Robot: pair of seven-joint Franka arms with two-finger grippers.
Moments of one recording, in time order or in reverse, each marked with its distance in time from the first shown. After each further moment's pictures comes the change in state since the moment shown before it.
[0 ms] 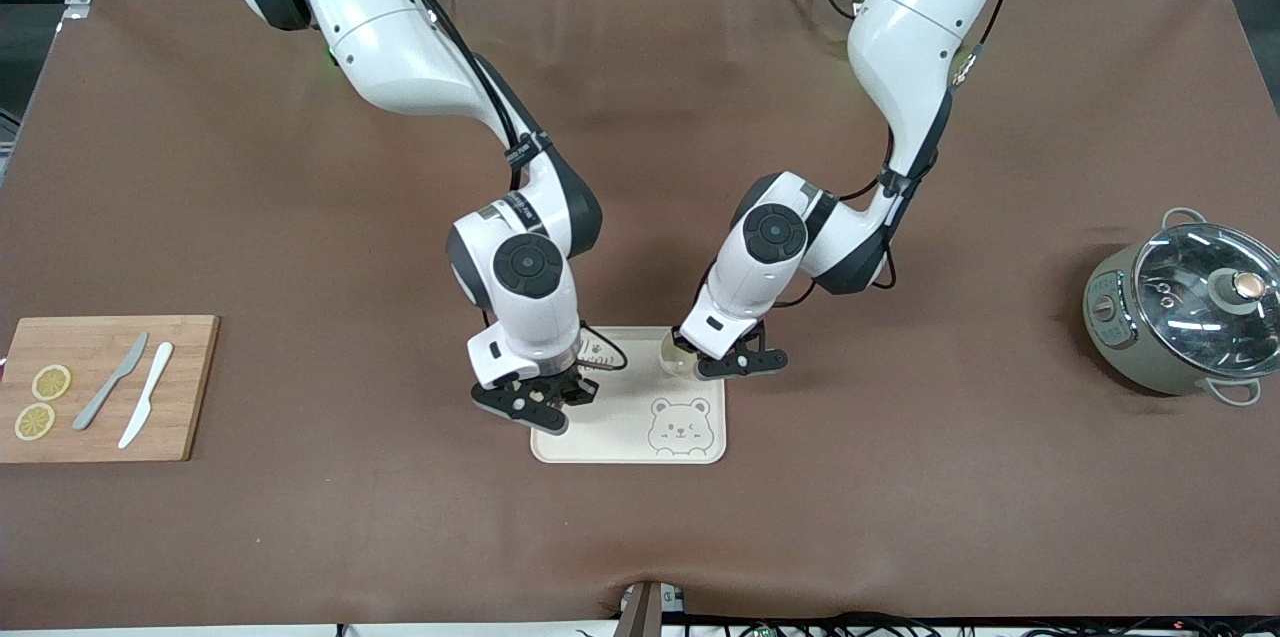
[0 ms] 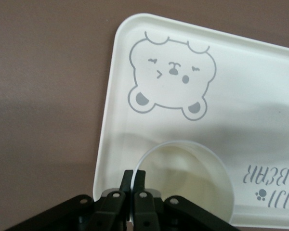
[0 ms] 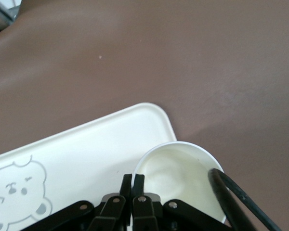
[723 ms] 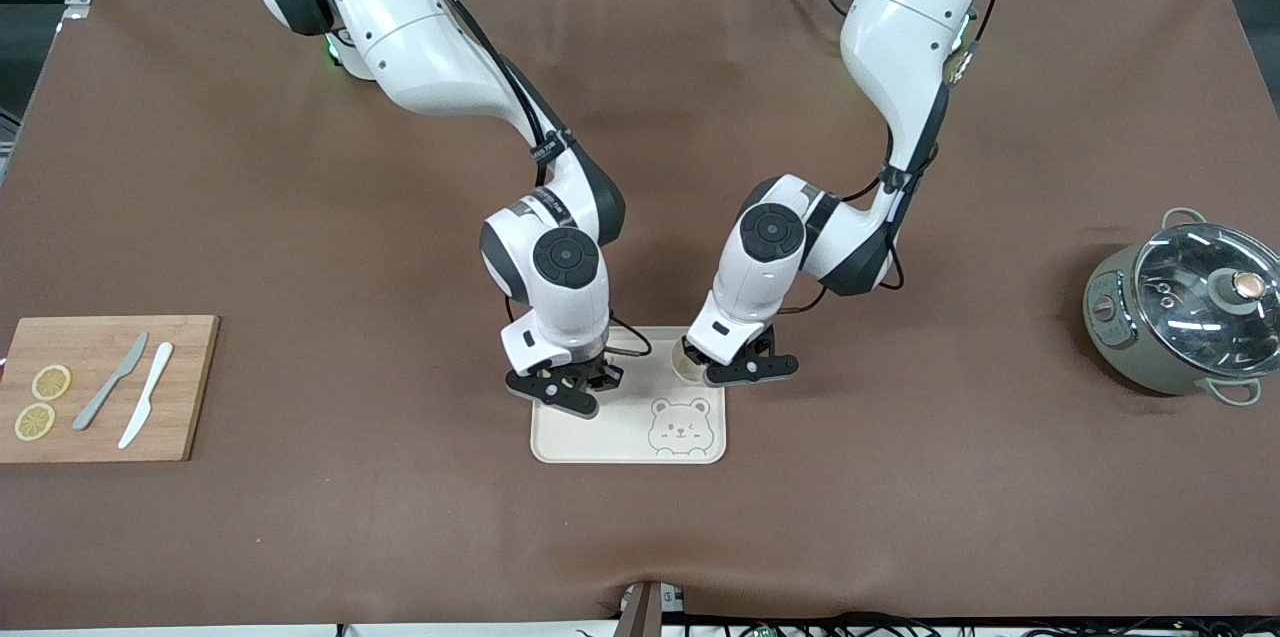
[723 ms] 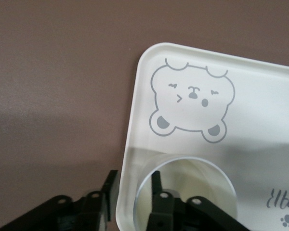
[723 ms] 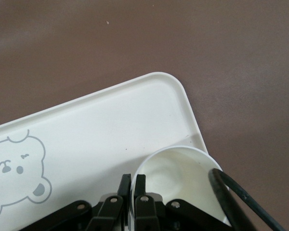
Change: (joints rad) left arm -0.074 -0.001 0.113 0.010 0.013 0.000 -0.030; right arm 0.039 0.040 -0.004 0.004 0.000 0.011 0.027
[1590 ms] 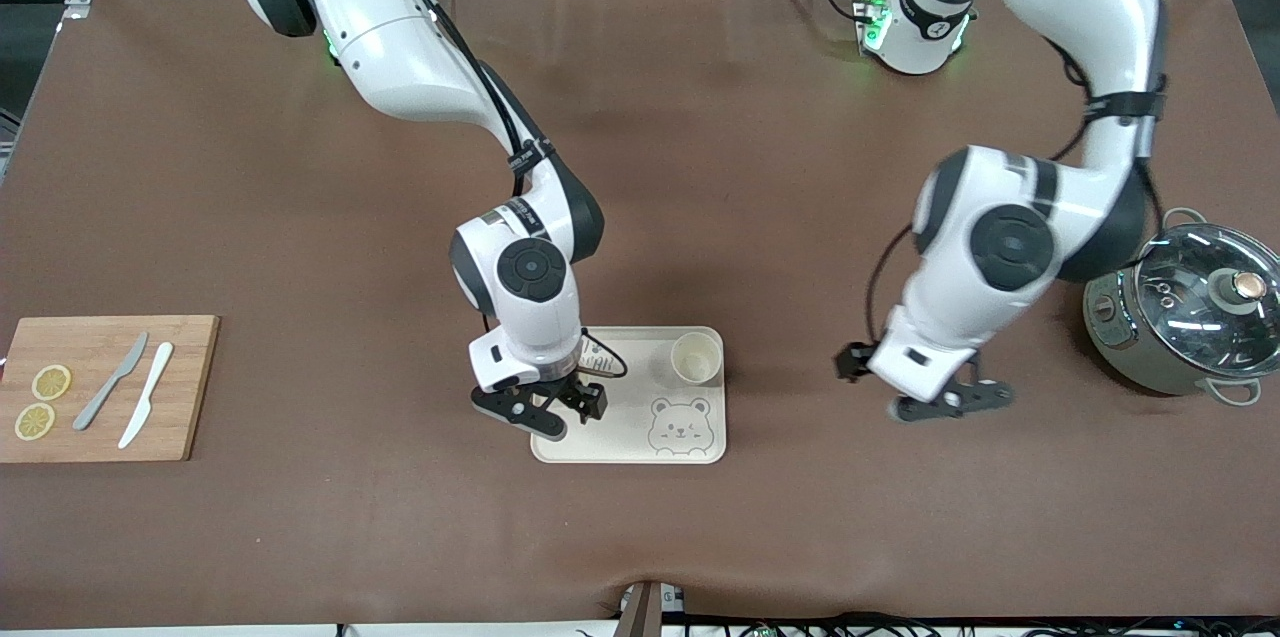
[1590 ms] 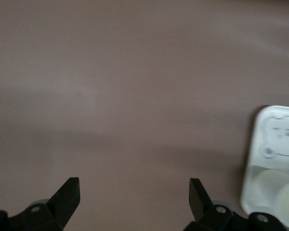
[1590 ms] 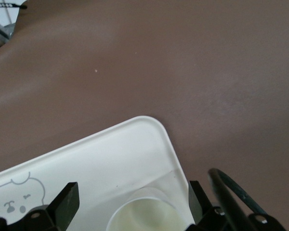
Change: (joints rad) left arm 0.302 -0.230 0.020 0.086 0.000 -0.481 0.413; right arm -0.062 -0.020 -0.010 0.039 0.001 -0.023 -0.010
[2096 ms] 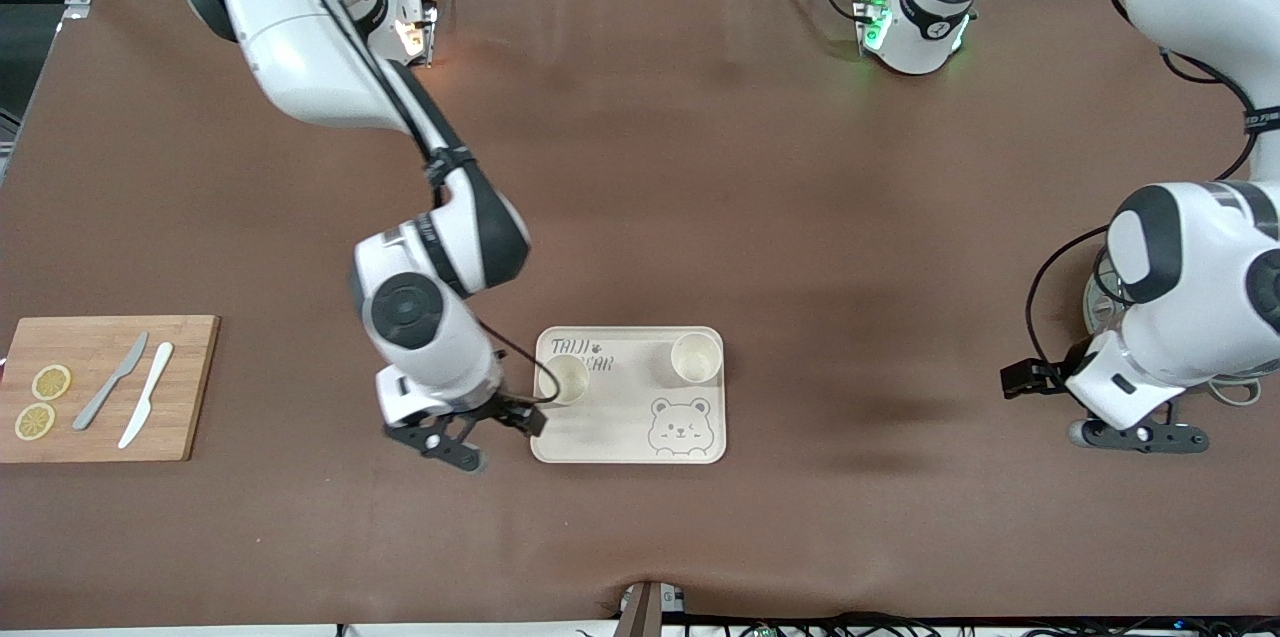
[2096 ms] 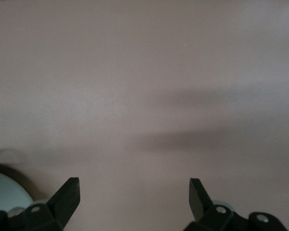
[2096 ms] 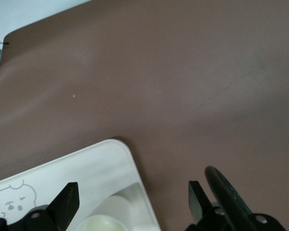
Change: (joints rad) left arm 0.237 -0.028 -0.009 0.004 -0.073 0.006 0.417; right arm -0.273 -0.064 0.208 0.060 0.002 -0.166 -0.219
